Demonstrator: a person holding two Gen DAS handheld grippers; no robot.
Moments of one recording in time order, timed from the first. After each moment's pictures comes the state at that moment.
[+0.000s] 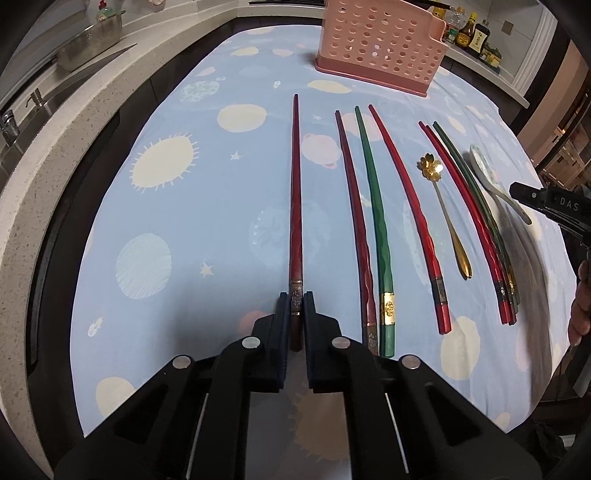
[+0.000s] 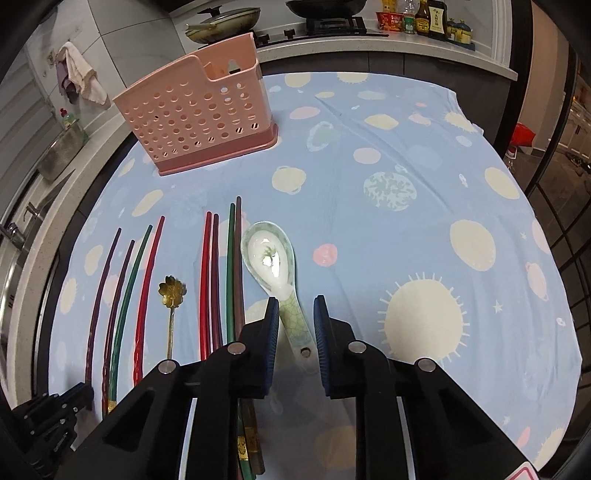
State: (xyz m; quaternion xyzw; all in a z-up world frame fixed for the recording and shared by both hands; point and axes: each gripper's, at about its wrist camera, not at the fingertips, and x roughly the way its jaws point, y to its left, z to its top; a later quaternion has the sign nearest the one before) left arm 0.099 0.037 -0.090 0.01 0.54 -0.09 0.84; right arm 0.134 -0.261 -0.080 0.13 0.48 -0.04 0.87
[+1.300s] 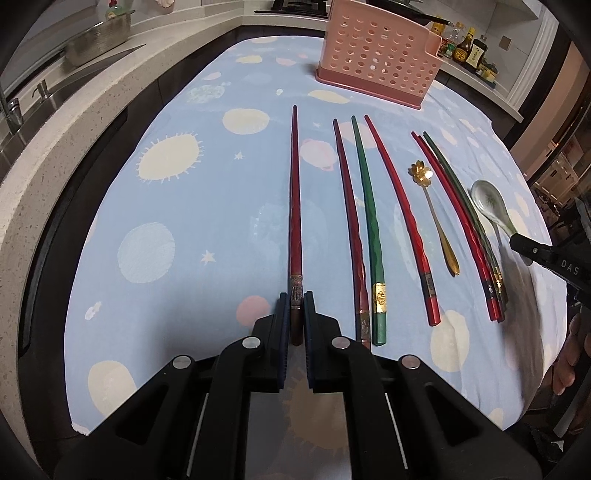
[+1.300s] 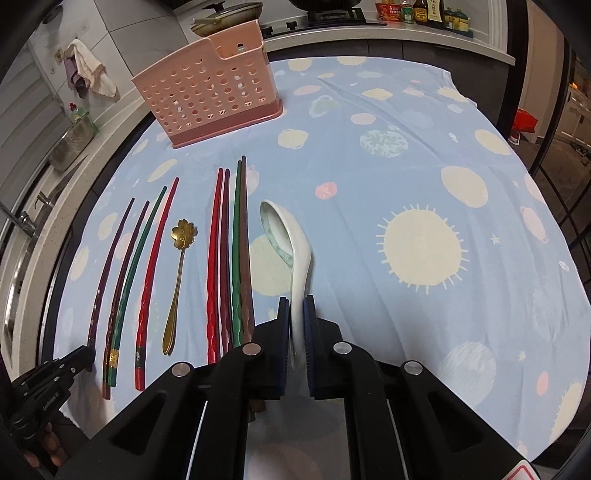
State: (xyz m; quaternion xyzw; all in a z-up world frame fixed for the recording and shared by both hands) left arm 0.082 0.043 -0.080 -0.01 0.51 -0.10 0.85; right arm 0.076 -0.255 -0.077 0.14 0.48 -0.03 0.87
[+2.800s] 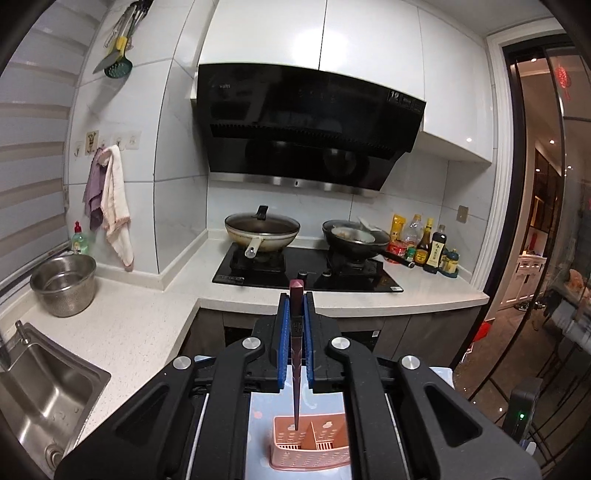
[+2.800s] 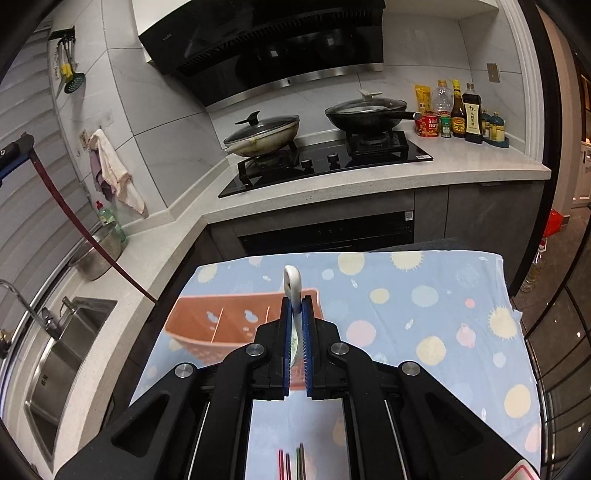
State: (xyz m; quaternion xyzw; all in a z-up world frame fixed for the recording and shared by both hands) left arm 0.313 -0.026 0.246 -0.03 0.16 -0.14 0.98; right arm 0.291 -0.277 0.086 0.14 0.32 0.00 0.94
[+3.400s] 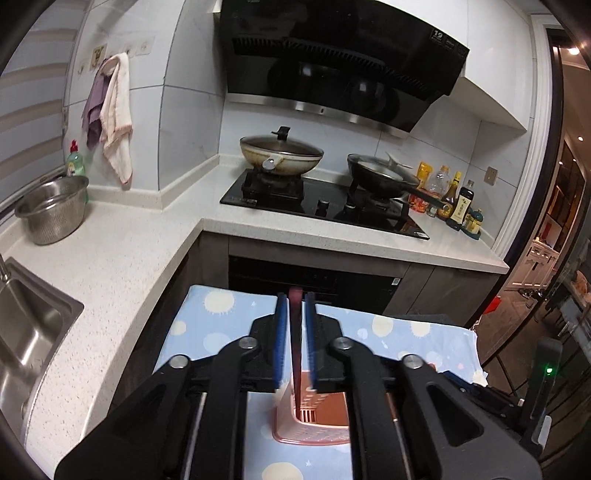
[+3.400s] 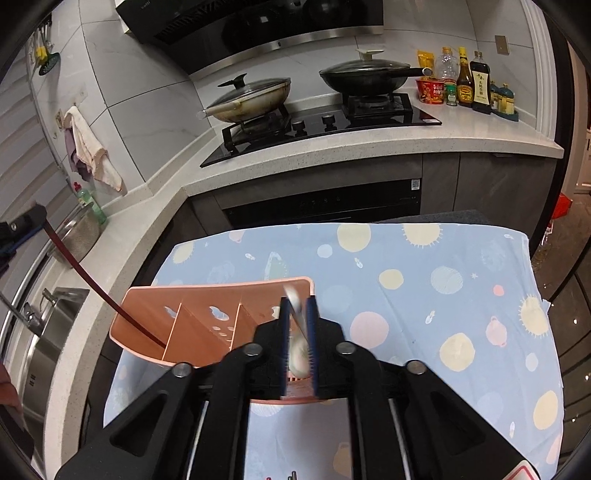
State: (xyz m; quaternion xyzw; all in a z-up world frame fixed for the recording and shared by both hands) left arm 0.370 -0.014 0.133 -0.06 0.27 -0.12 0.95; right arm 0.342 -0.272 0.036 0.13 0.36 -0.01 0.92
